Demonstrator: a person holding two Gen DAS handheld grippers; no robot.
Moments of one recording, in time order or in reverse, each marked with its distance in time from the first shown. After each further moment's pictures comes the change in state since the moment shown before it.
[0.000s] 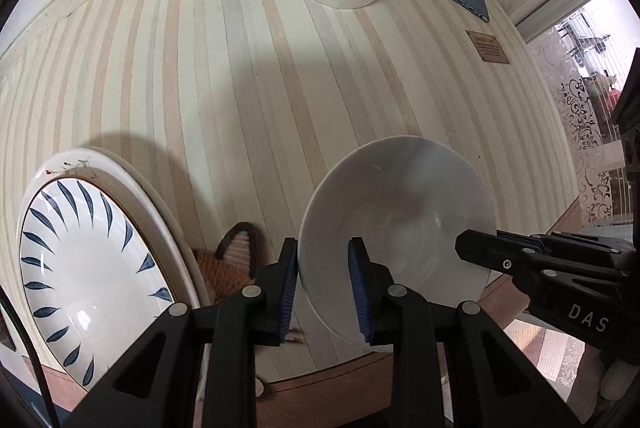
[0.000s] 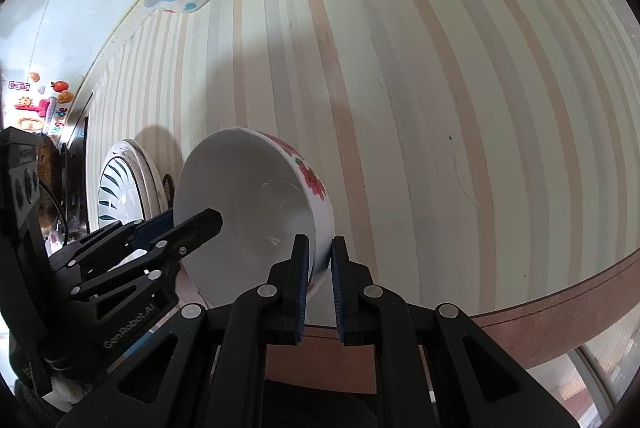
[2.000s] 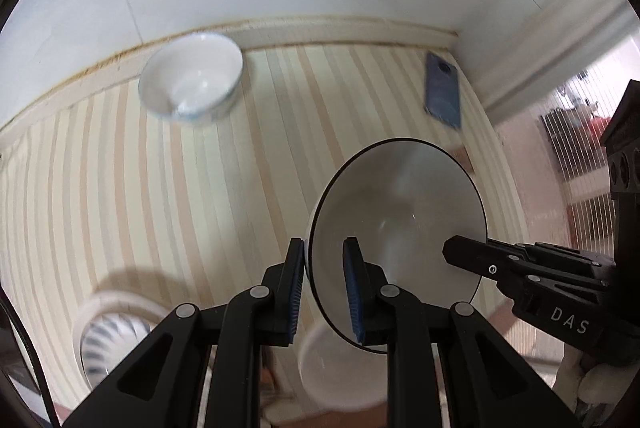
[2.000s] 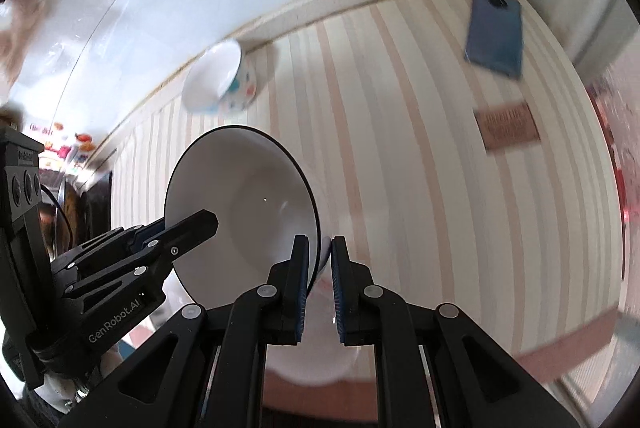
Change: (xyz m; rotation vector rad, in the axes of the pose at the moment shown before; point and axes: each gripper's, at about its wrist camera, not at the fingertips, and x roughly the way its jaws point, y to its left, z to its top) left arm -0.083 -0.001 0.090 0.006 -0.132 -0.058; right arm -0.087 0.037 0.068 -0.029 -0.161 0.002
